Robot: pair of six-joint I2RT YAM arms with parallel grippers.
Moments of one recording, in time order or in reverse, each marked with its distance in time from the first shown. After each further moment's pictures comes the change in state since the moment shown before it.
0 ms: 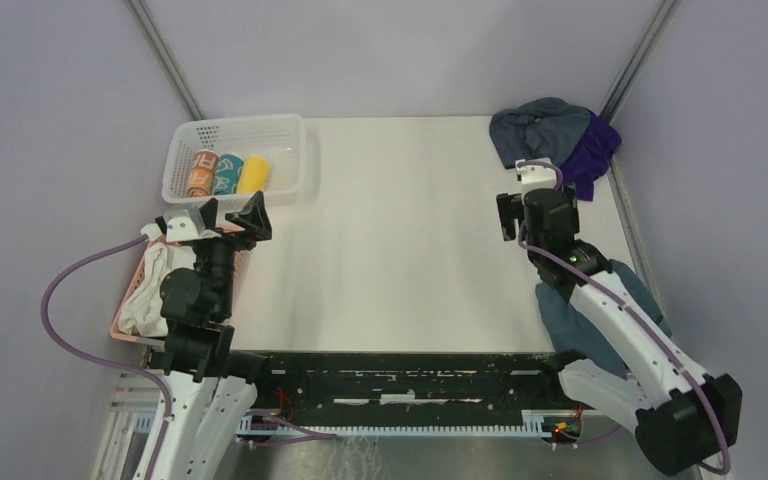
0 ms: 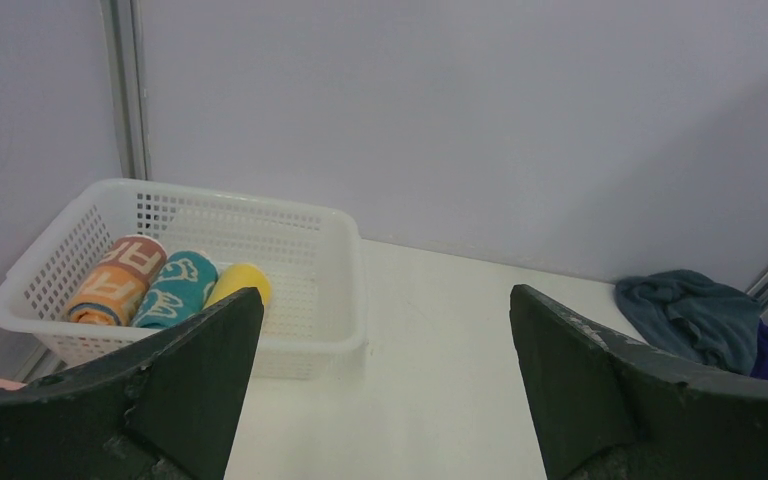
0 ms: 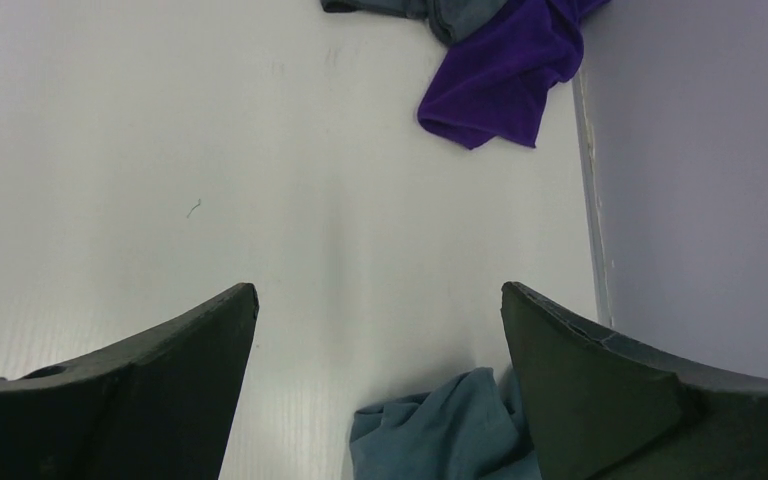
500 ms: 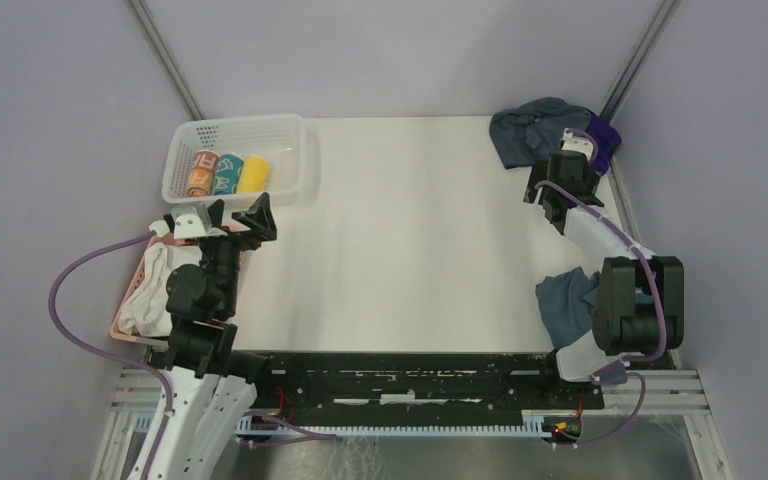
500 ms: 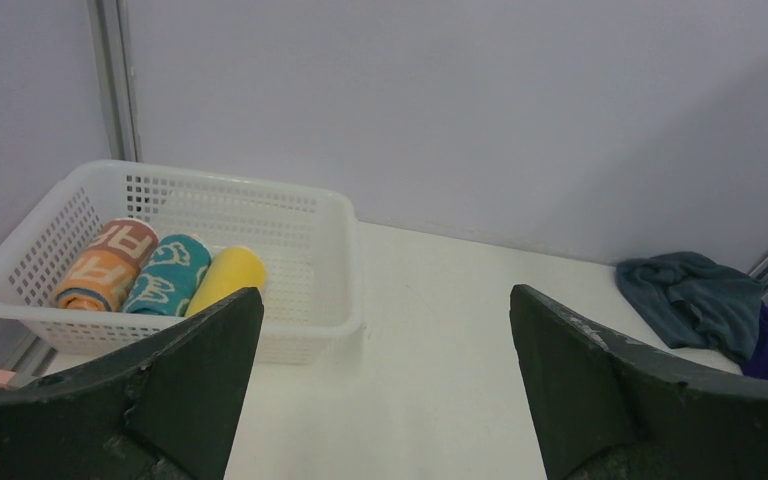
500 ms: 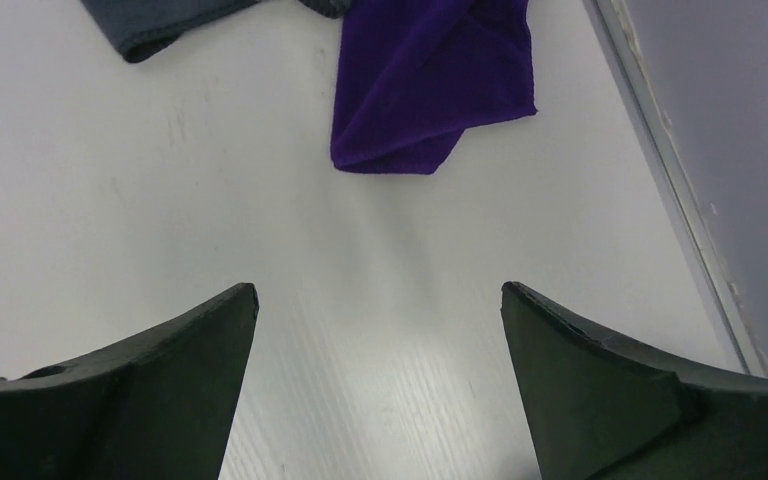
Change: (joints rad) left arm -0.027 0.007 -0.022 0.005 -0.016 0.000; right arm -0.384 0.571 0.160 0.245 -0.127 0.227
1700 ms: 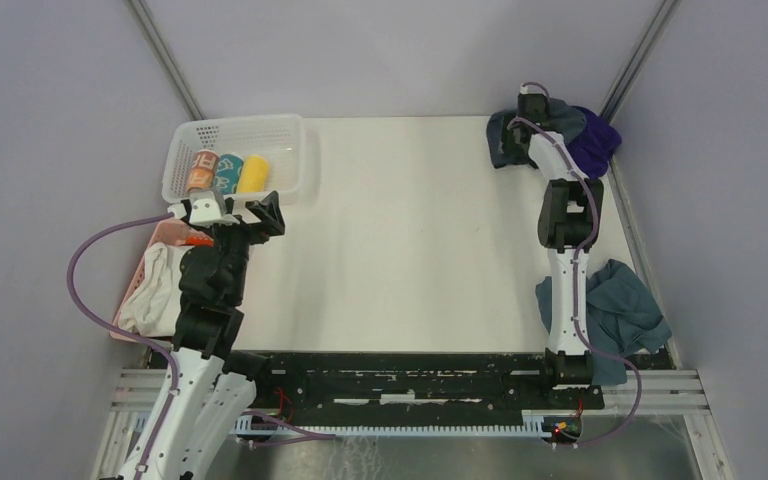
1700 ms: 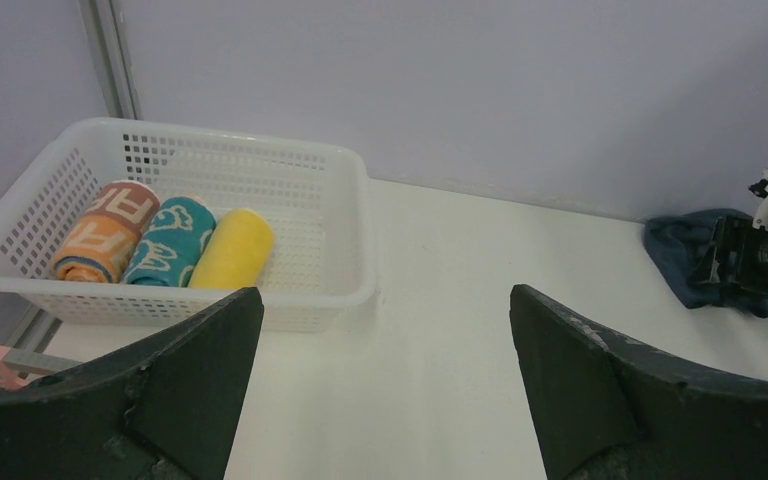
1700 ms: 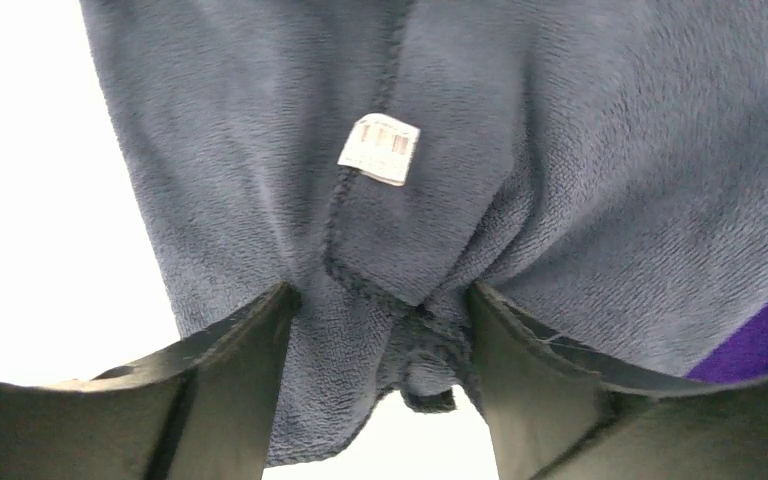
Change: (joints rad) left arm -0.001 0.118 0.000 0.001 0.000 0.013; right arm -0.030 1.090 1.322 -0.384 -0.237 -0.022
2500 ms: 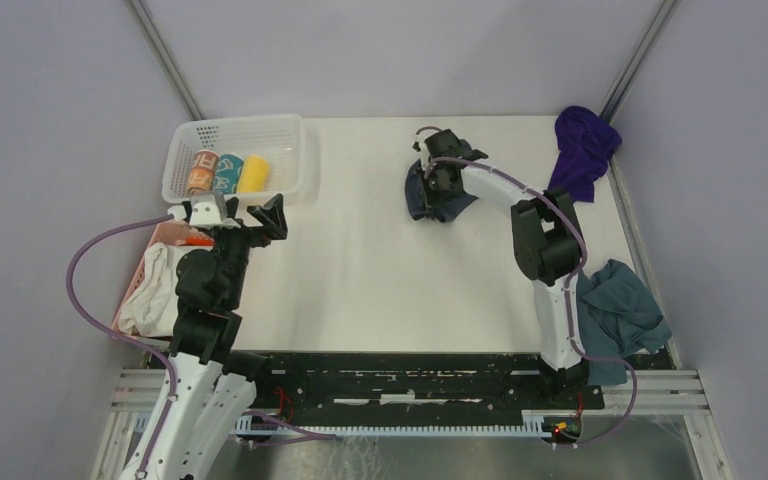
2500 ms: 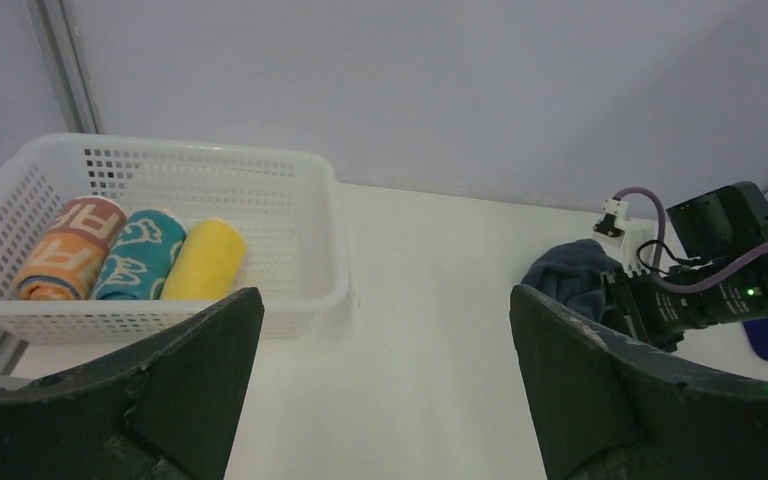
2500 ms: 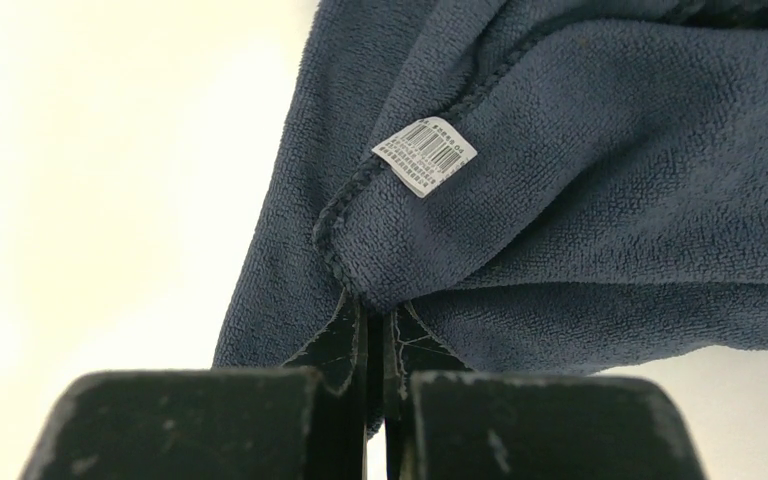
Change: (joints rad) left arm 0.000 -0.034 0.002 -0.010 0.074 -0.002; right arm 0.408 -0.365 -0.505 -0.083 -0.256 -0.017
